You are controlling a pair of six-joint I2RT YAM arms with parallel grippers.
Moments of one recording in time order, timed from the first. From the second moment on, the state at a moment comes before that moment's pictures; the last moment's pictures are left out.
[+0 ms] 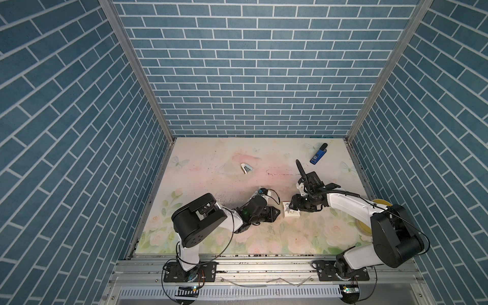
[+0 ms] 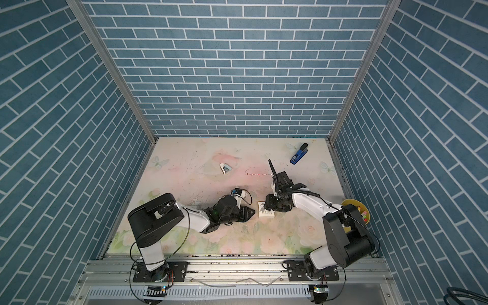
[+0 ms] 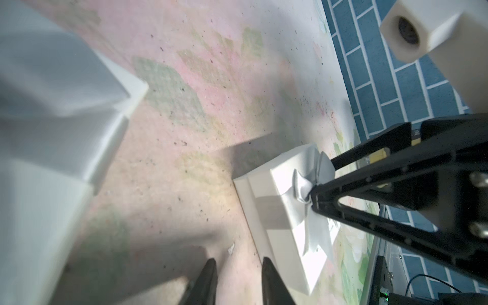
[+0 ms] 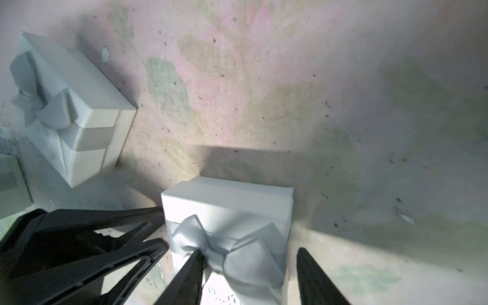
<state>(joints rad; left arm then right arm) -0.93 1.83 0.64 0.61 0.15 -0.85 0.48 1.45 0.81 -0.59 -0.25 0.45</state>
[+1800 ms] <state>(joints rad) -0.97 2.28 1.74 -0.16 0.09 -0.59 0.07 1.69 1.17 -0.72 -0.26 0.31</state>
